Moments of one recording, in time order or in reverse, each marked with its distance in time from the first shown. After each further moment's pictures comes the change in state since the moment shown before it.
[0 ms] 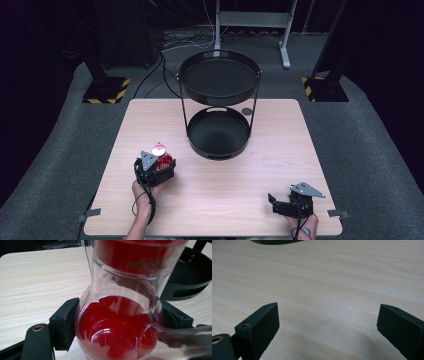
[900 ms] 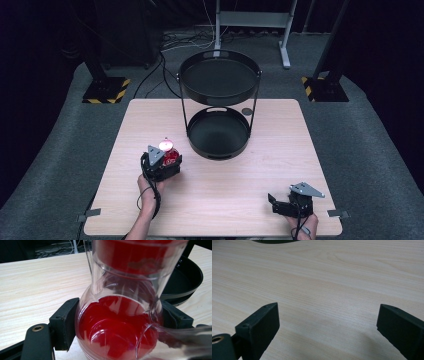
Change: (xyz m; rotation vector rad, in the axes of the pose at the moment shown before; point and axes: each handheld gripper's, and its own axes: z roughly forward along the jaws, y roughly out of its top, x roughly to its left) left arm -0.014 0.018 0.009 -0.008 -0.043 0.035; right arm 0.000 0.000 0.000 0.005 -0.002 -0.001
